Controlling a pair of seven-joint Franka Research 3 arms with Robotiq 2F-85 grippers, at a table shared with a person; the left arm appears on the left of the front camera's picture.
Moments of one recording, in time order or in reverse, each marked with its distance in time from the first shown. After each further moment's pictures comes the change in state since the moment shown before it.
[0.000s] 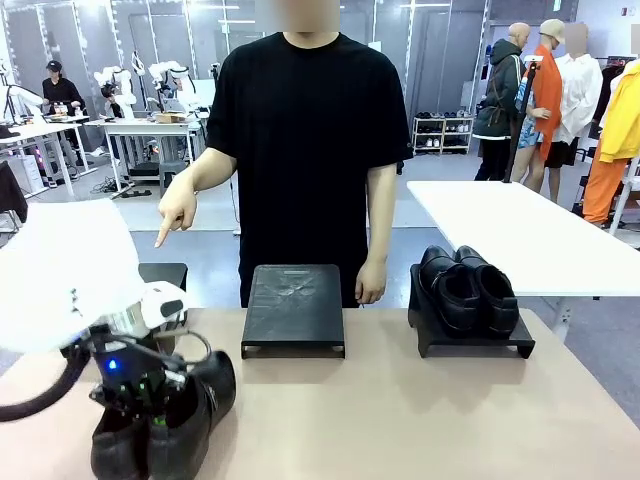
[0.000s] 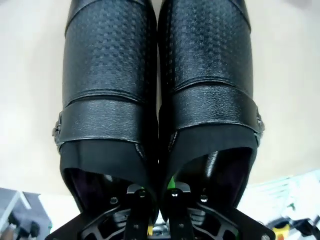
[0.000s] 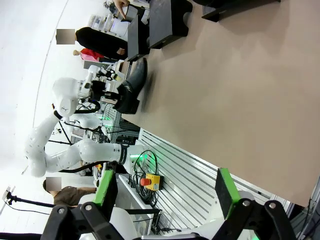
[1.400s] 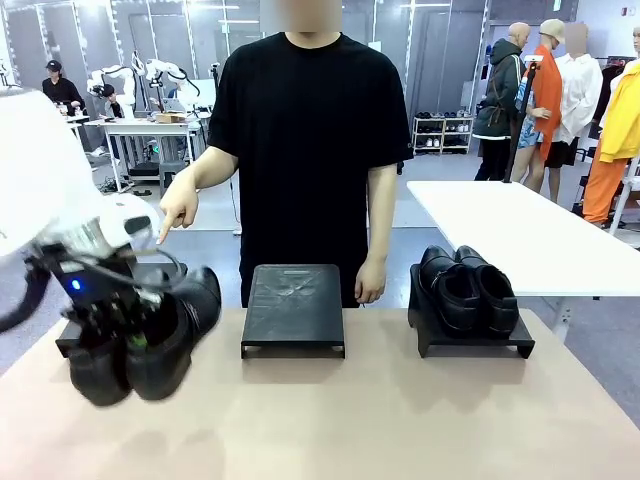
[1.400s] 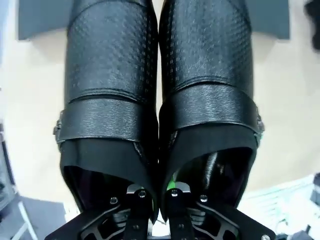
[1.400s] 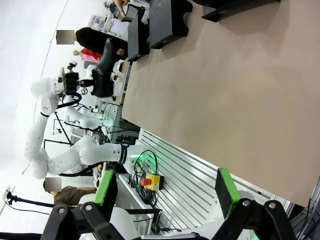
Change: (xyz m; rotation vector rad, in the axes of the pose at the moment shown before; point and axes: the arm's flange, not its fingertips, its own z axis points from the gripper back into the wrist) left arm 0.020 0.028 0.127 0.013 -0.252 -0.008; right arm 0.000 0.000 0.000 0.000 0.000 0.000
